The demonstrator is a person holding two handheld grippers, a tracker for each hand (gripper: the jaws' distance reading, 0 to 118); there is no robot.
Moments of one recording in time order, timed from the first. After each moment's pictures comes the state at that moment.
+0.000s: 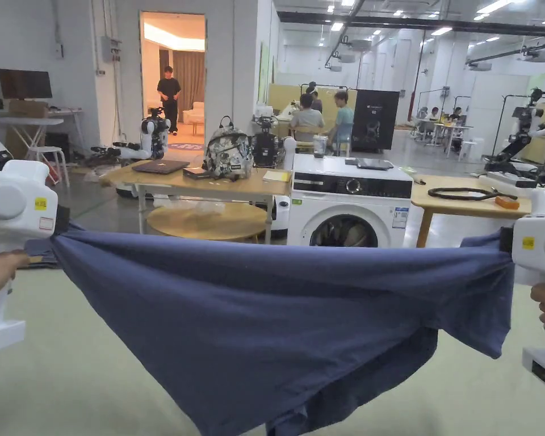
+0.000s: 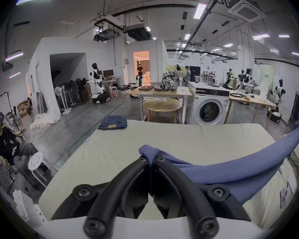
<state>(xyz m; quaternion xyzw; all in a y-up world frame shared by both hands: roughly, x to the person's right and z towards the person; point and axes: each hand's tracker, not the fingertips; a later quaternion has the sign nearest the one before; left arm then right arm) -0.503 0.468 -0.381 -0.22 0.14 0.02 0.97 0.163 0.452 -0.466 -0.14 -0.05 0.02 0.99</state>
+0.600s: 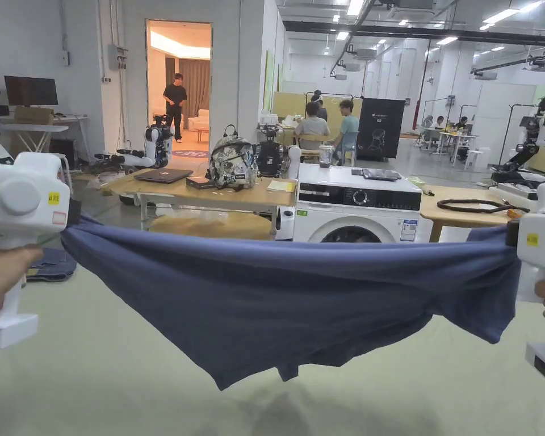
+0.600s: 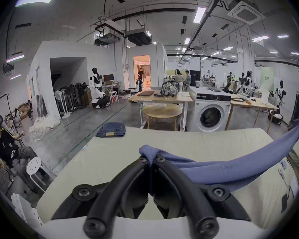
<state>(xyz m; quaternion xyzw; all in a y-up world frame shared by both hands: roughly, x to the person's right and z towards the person) -0.513 0.468 -0.433 -0.19 0.14 0.01 0.97 0.149 0.458 -0.511 -0.11 -0.06 0.03 0.99</state>
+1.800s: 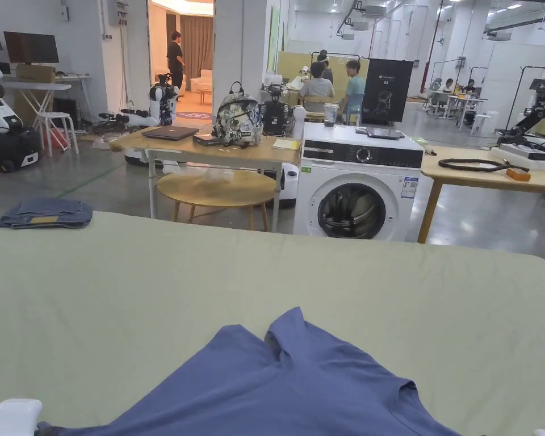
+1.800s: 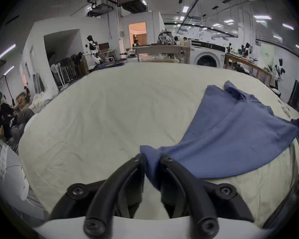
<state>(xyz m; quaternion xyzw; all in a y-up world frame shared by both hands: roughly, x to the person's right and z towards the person) -0.464 0.154 -0.187 -0.34 0.13 0.02 0.93 0.155 0.184 -0.254 -0.29 -0.05 0.05 0.95</state>
